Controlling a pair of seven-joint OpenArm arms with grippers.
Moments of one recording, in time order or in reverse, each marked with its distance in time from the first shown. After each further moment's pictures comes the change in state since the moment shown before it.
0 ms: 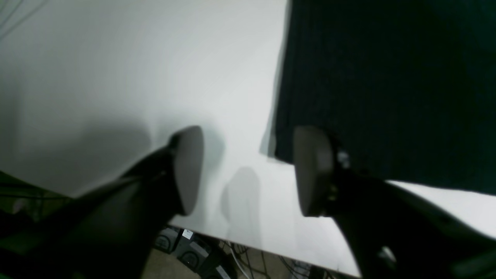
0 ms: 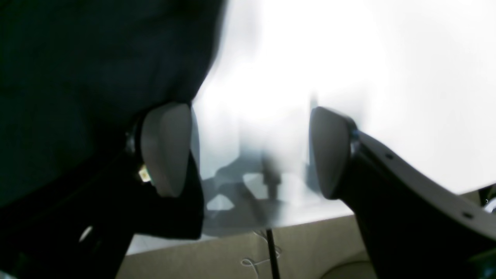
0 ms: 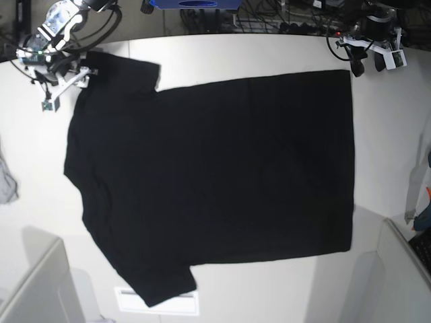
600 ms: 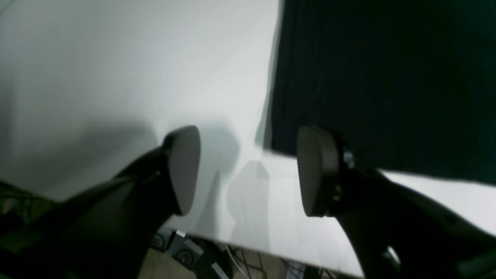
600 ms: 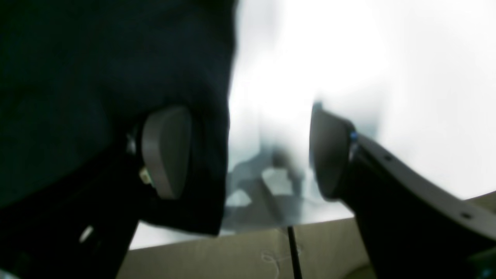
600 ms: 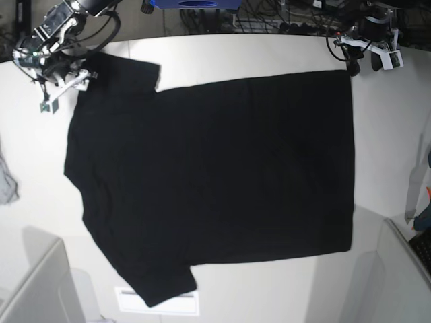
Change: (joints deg) left arm -1.7 0.0 0.0 -3.0 -0.2 -3.5 -0.1; right arm 2.3 0.5 1.6 -2.6 7.3 0.0 -5.2
